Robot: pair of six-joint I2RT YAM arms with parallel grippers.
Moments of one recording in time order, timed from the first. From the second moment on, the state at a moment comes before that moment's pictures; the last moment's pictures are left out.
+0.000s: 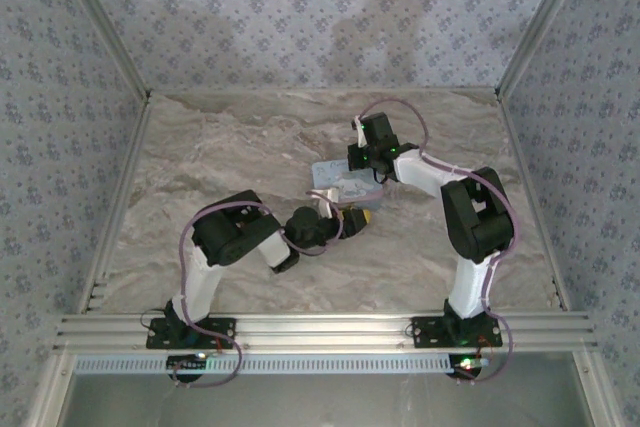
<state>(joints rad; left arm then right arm) -0.93 2.14 0.70 1.31 0.16 -1.02 0.44 1.86 1.24 -0.15 -0.03 0.19</state>
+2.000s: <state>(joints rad) -0.91 2.17 0.68 1.40 0.20 -1.04 0.41 1.58 0.93 -0.24 0.17 0.31</state>
